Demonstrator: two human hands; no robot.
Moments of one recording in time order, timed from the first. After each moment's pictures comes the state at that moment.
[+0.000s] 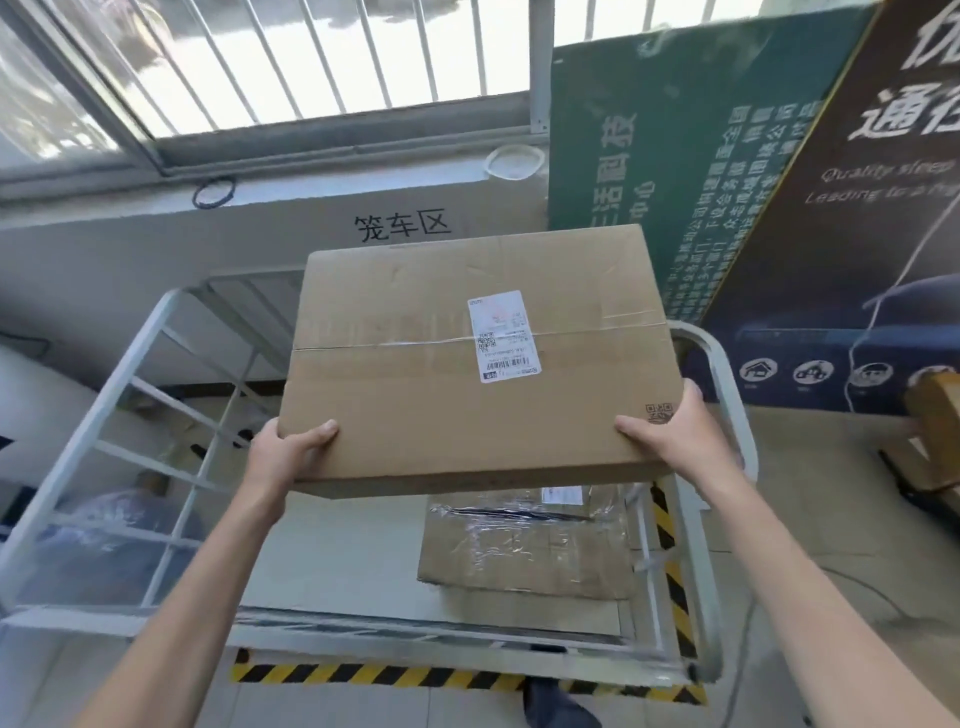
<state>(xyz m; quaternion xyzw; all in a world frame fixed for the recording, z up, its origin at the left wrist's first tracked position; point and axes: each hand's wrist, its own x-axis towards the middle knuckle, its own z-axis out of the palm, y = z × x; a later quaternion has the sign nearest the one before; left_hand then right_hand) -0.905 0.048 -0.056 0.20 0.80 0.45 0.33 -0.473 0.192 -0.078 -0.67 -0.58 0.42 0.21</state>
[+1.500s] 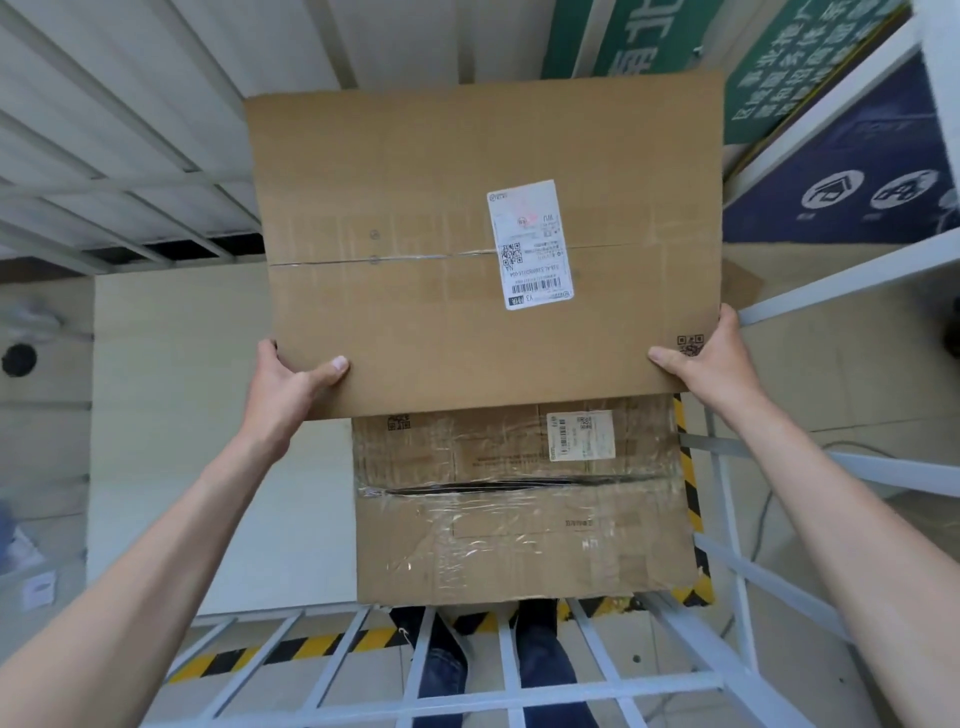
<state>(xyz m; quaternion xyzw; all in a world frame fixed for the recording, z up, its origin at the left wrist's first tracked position) -0.994 0.276 -0.524 0.25 0.79 0.33 0.45 -0.532 0.375 -0.507 -0.77 -0.48 0.40 0.12</state>
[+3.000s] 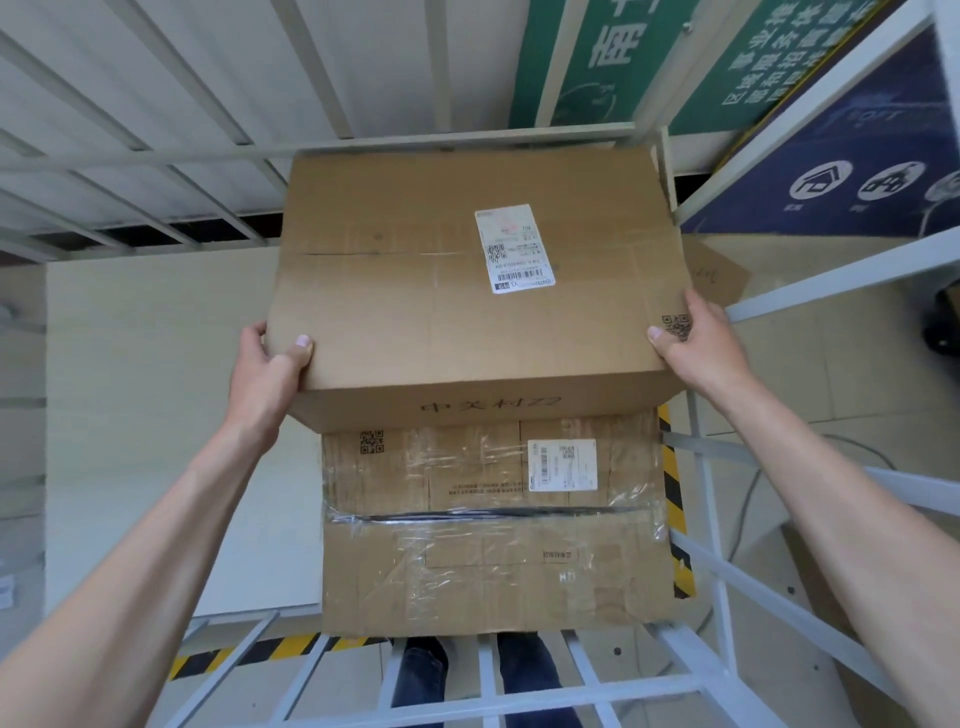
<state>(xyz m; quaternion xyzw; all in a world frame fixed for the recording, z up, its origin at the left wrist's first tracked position) -0.975 0.293 -0.550 0.25 0.81 0.33 0.42 -0.522 0.393 -0.519 -0.77 -0.55 0.33 0.01</state>
